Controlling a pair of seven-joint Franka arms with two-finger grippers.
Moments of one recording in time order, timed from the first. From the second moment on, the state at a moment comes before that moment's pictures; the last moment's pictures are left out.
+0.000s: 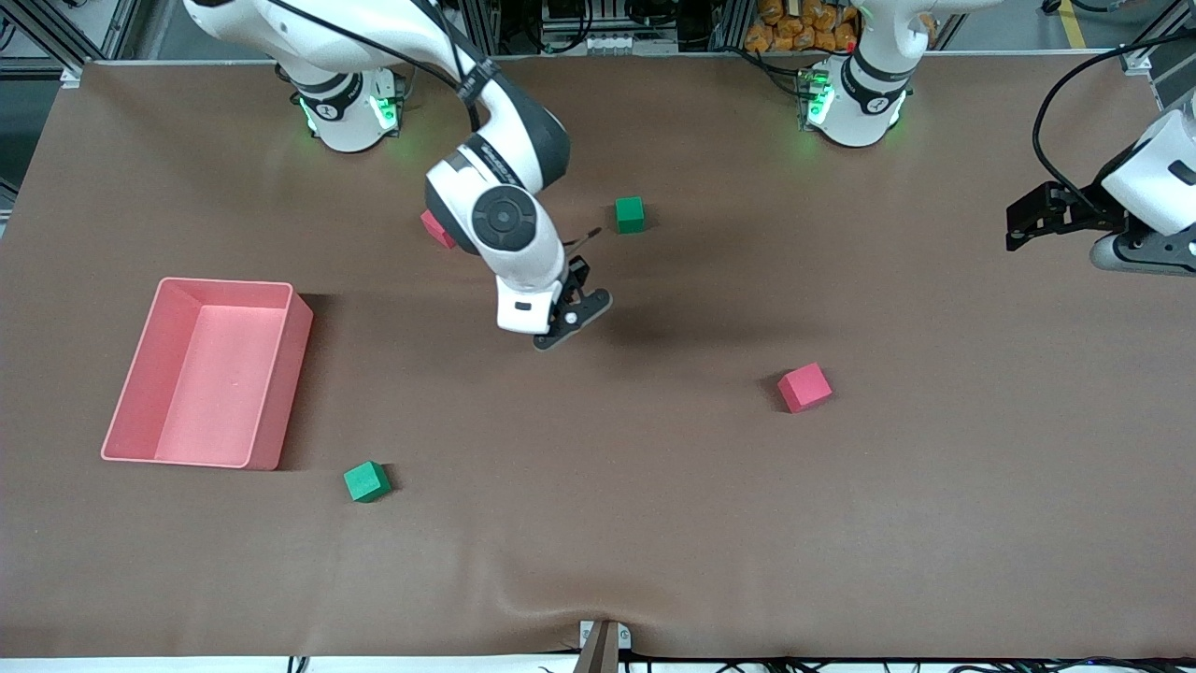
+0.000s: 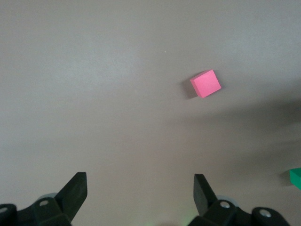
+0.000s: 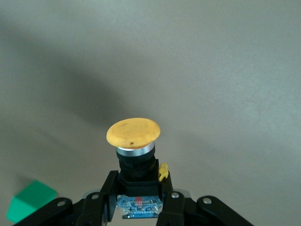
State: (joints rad) left arm -0.03 0.01 -0.05 -1.56 0.04 1.53 0.06; right arm 0.55 0.57 0.19 -1.57 0.05 2.07 0.17
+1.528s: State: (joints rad) left arm -0.03 0.02 -0.06 -1.56 0.04 1.53 0.06; right arm 0.70 0.98 0.17 -1.13 0.01 2.16 0.71
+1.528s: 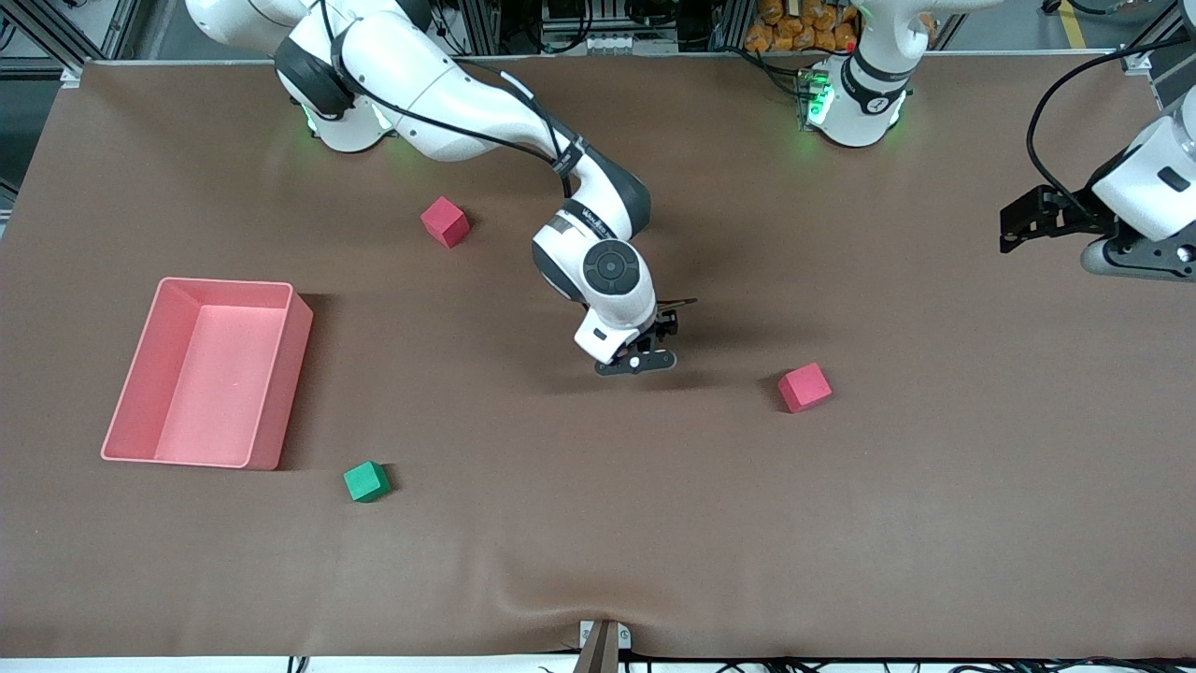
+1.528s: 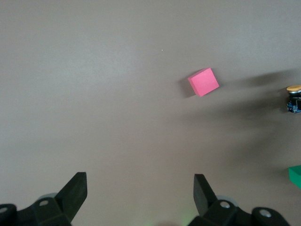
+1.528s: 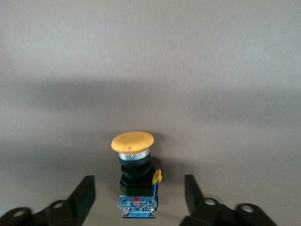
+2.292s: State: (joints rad) left arm -0.06 0.15 -0.06 -1.57 0.02 1.53 0.06; right arm 0.48 0.72 0.15 -1.11 0.01 1.80 0.45
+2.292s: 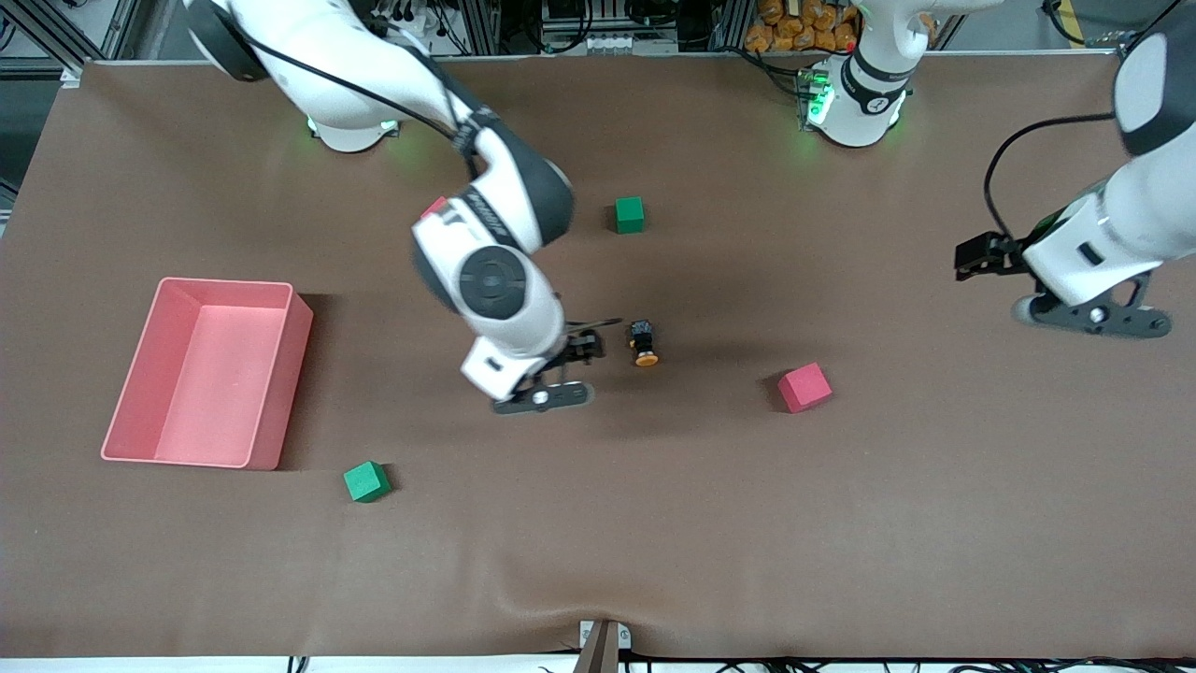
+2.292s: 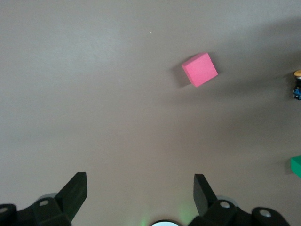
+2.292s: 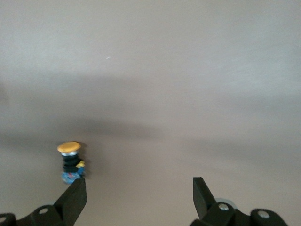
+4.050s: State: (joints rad) left arm -0.21 0.29 -0.08 -1.45 -0.10 1.57 -0.12; right arm -0.01 -0.09 0.16 -1.69 -0.14 1.51 -0.20
